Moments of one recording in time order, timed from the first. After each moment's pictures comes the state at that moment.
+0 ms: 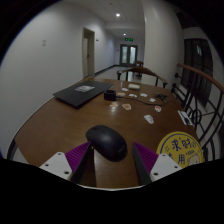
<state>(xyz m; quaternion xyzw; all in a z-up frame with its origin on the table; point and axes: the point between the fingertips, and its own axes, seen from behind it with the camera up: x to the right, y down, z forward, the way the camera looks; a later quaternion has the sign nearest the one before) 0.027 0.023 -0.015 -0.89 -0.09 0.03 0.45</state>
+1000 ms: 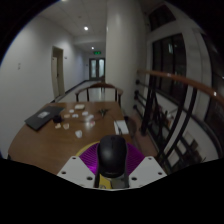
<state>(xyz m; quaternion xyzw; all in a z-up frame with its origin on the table) 0.273 -0.007 0.087 -0.85 0.04 -0.04 0.52</state>
